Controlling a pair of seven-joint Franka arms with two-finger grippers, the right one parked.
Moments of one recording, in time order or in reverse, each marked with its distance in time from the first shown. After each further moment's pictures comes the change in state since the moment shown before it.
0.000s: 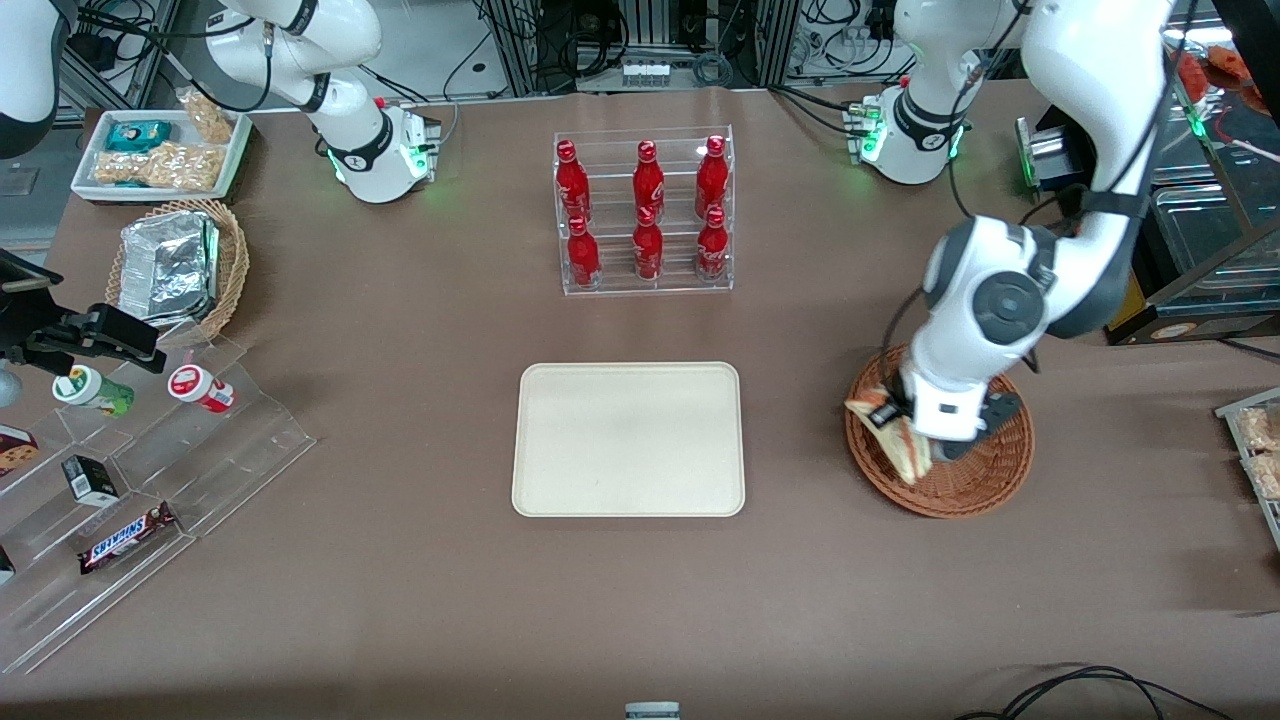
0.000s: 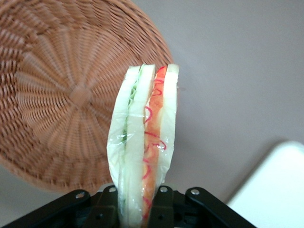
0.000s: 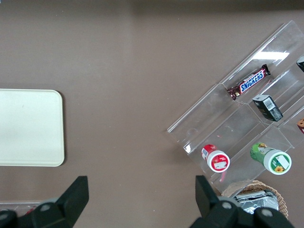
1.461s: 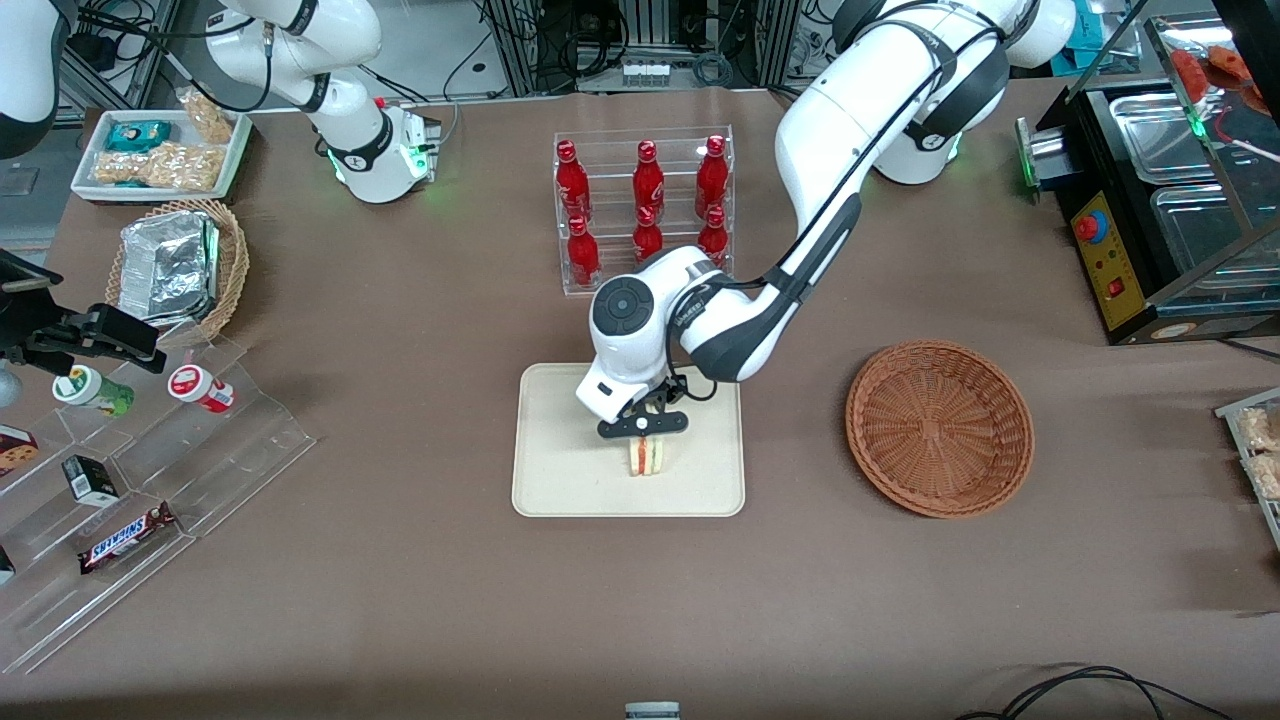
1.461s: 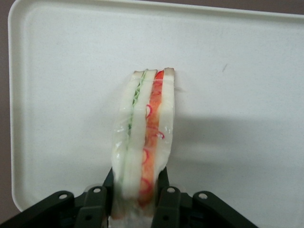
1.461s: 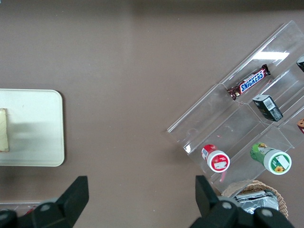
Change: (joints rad) arm -0.534 0.600 0.010 0.706 0.174 -0.107 -0.042
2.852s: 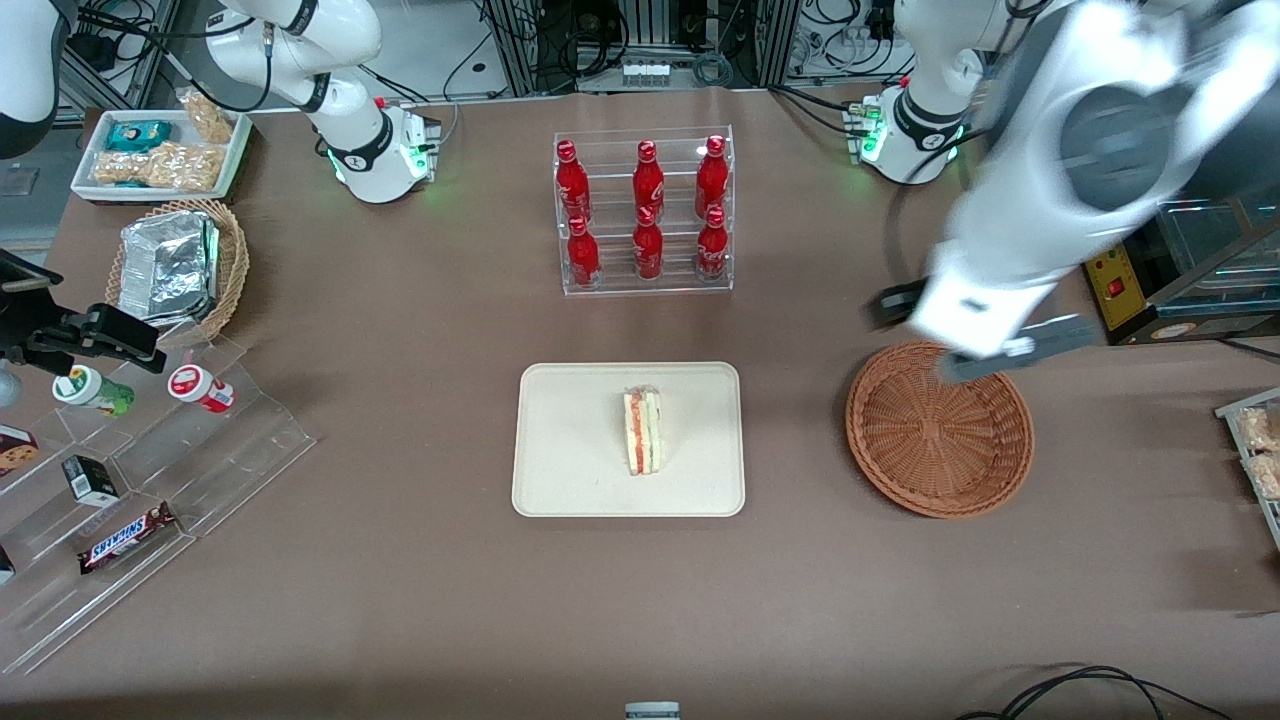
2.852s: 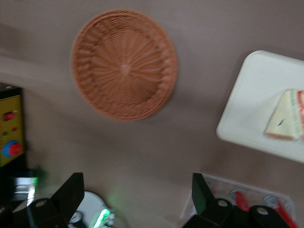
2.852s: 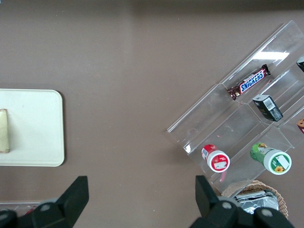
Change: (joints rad) arm 0.464 -0.627 0.064 -0.019 -0.202 -0.799 0.438
